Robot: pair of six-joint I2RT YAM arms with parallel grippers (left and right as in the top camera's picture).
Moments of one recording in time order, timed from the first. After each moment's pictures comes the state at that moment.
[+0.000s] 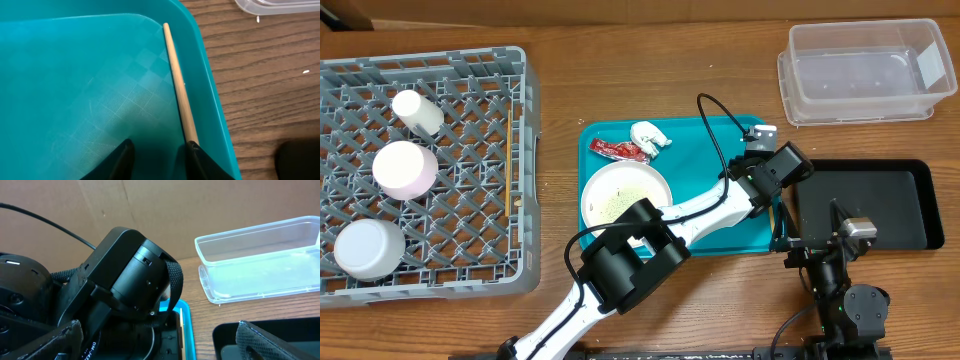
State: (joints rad) left arm -0.96 2.40 1.81 -0.34 -0.40 -0.74; right arm 0.07 0.01 0.02 -0.04 -0.05 0.23
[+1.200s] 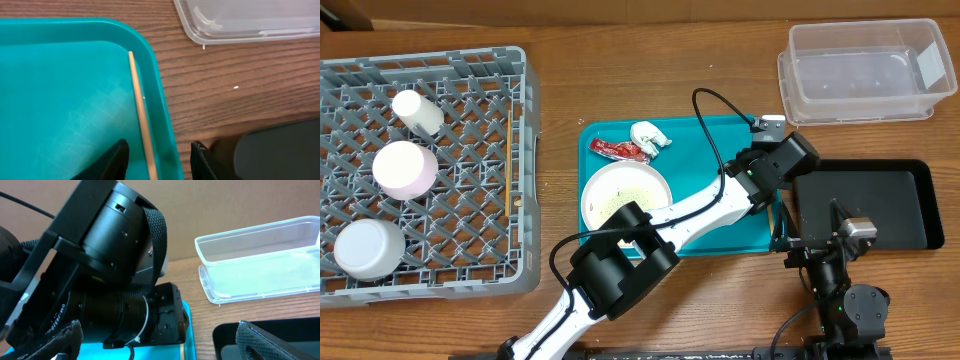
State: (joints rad) left arm -0.96 2.33 1.81 -0.32 -0.32 -0.76; right arm 0.07 0.01 0.02 -0.03 -0.05 0.23
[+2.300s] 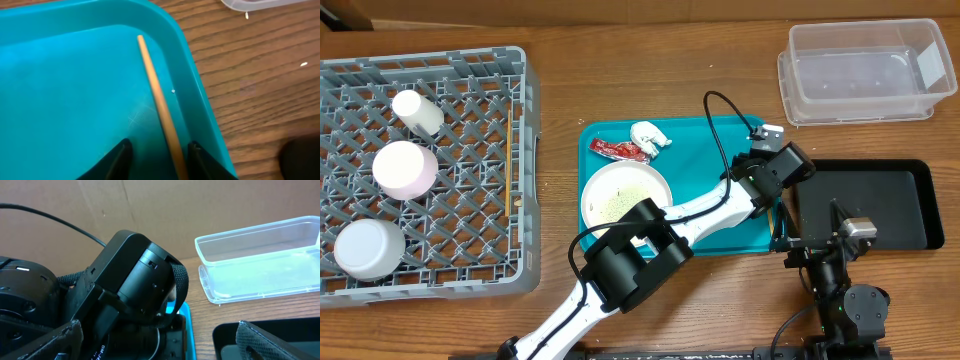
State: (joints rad) left arm -0.96 2.43 1.82 -0.32 -0.41 -0.62; right arm 0.07 0.01 0.02 -0.04 -0.05 0.23
